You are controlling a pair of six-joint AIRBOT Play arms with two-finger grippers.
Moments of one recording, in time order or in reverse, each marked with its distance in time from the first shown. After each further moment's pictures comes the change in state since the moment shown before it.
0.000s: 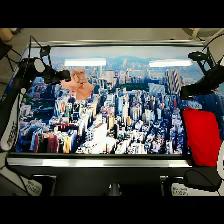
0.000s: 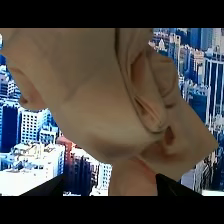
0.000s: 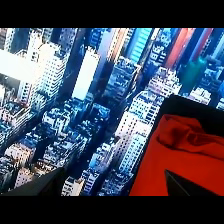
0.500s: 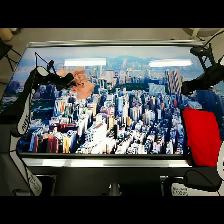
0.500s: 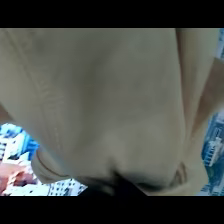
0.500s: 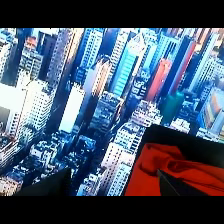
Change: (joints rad) left arm 0.093 -0.278 0.147 -0.430 0.039 0.072; right arm 0.001 0.006 0.000 0.000 -0.120 0.000
